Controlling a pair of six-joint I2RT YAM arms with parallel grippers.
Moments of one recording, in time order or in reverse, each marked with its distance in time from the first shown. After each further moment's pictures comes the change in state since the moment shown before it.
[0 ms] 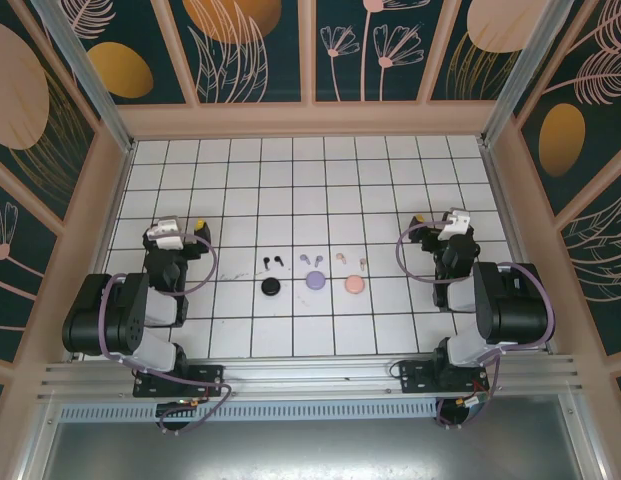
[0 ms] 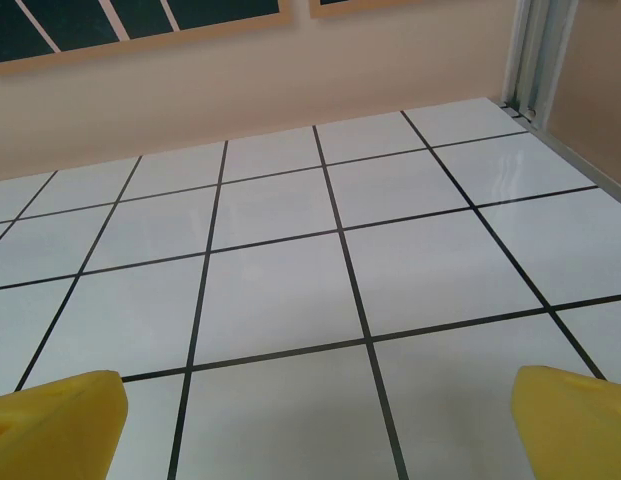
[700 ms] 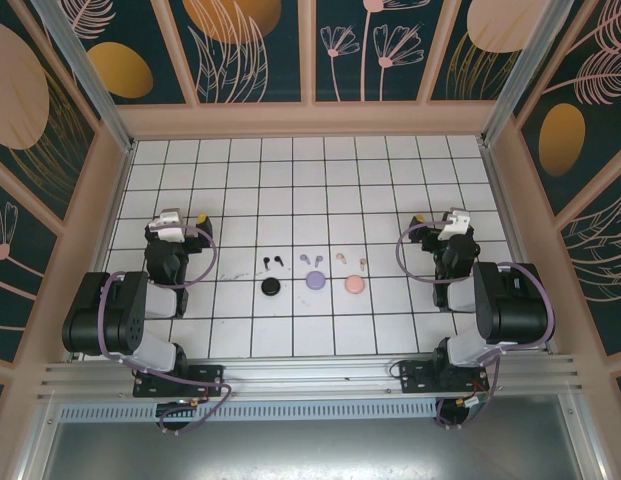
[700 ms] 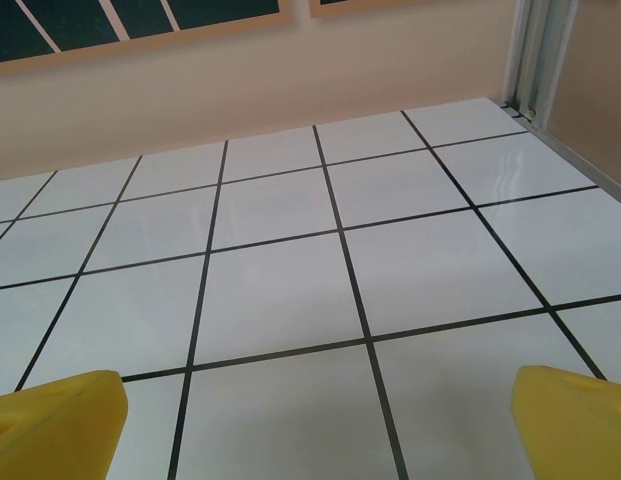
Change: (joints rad) left arm 0.000 0.000 0.071 -0.095 0.022 0.000; right arm 0.000 0.000 0.000 0.000 0.000 0.000
